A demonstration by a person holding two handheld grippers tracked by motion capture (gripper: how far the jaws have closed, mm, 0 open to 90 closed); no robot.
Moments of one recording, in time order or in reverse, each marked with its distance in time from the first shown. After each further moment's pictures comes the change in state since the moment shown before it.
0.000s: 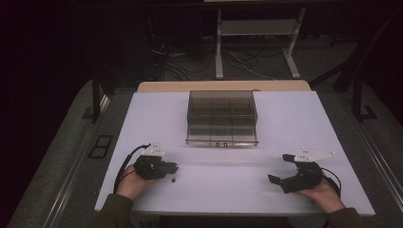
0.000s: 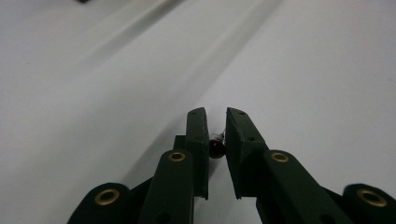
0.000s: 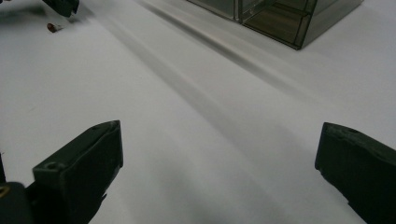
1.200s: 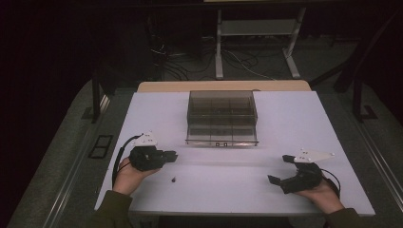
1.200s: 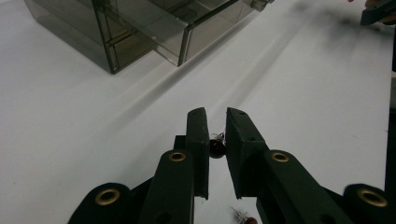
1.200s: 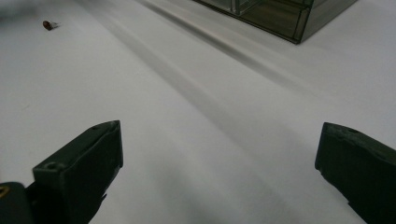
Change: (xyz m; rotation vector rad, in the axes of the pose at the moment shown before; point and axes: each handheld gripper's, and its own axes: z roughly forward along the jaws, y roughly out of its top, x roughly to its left) left arm 0.001 0.026 -0.026 -0.155 -0.006 -0.007; right arm -0.002 -0.004 0.002 0.002 -0.002 0.006
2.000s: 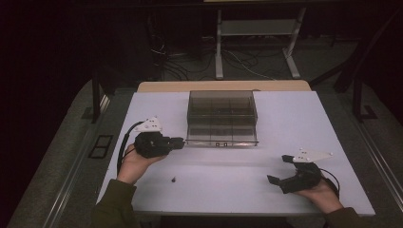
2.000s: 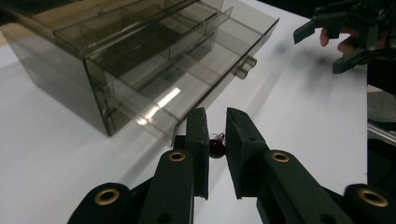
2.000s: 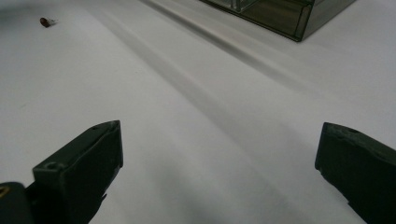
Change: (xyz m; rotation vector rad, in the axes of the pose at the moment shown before) left arm 0.002 0.046 0.003 -0.071 -0.045 0.035; right arm 0.000 0.000 0.002 0.010 -0.001 0.002
